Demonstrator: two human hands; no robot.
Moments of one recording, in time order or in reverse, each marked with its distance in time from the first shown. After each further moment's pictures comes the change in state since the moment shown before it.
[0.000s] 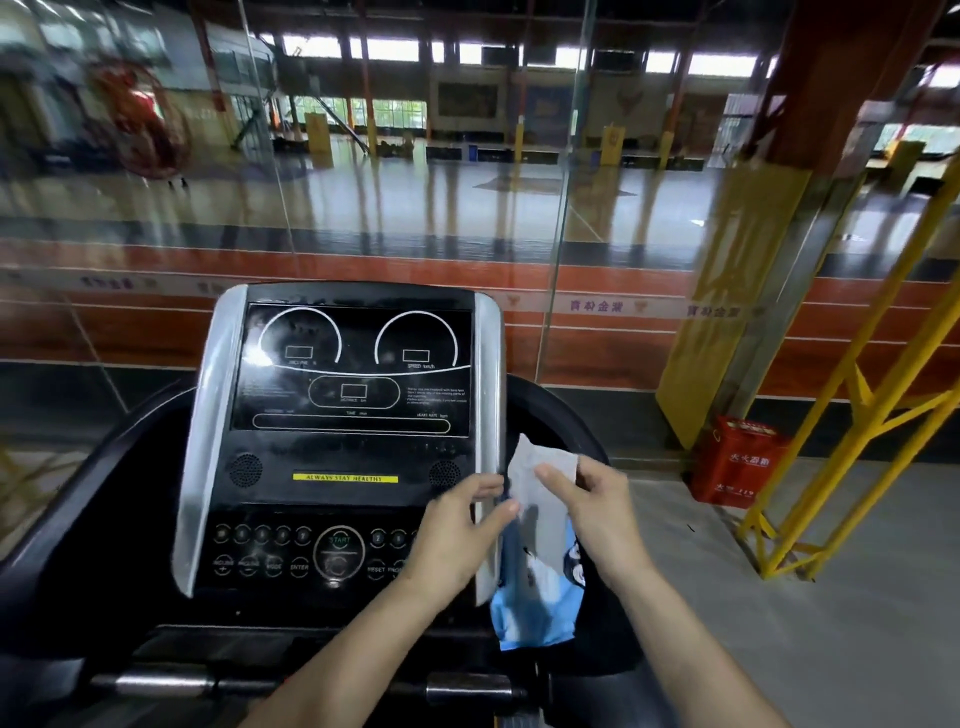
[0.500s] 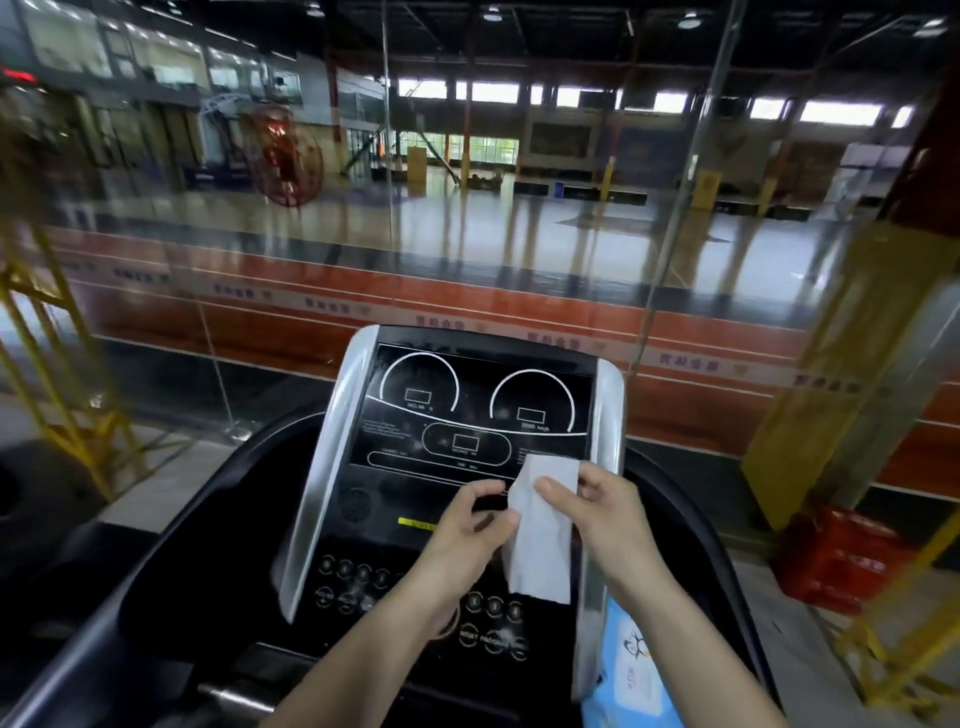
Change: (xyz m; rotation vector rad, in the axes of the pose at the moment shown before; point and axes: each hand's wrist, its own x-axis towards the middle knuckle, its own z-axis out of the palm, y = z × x) left_hand 0.017 -0.012 -0.121 -0.560 0.076 -0.276; right_hand 0.042 -0.082 0.118 0.185 -0.239 0.029
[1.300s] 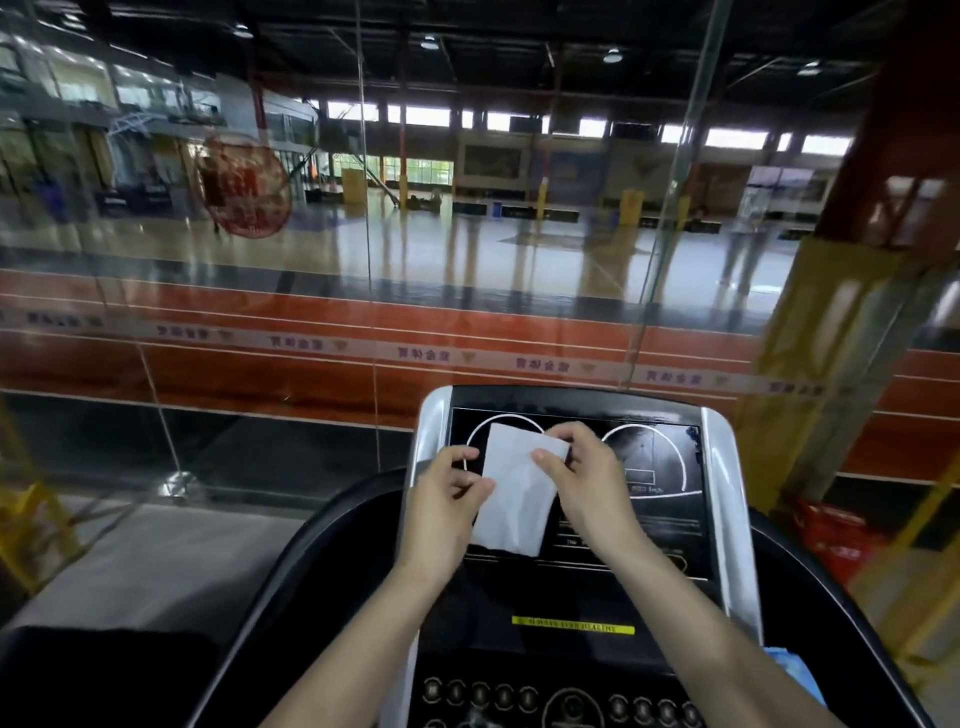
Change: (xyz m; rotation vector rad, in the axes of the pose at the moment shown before) left_hand 0.117 0.057 -0.188 0.192 0.171 0.319; right_hand 0.134 0.001 0.174 -0.473 0.242 -0.214
